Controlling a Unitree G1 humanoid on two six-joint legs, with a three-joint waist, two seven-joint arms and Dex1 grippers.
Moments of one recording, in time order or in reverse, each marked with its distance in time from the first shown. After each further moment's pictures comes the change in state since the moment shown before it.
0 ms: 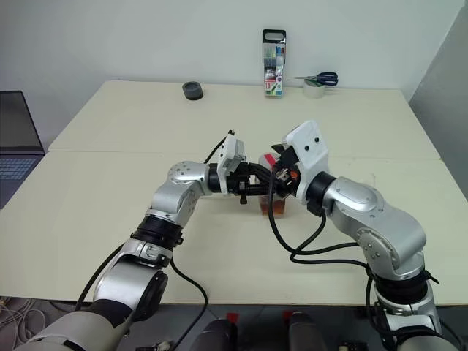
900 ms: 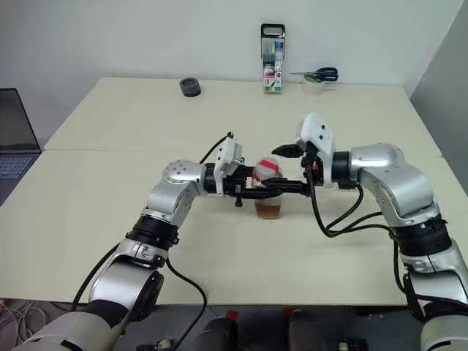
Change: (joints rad) left arm 0.007 0.022 0.003 -0.022 0.029 -0.018 -0.023; right arm -0.150 -0.263 0.002 0.372 -0.063 -0.262 0.660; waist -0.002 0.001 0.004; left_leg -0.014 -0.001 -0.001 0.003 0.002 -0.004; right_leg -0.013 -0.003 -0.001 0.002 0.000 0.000
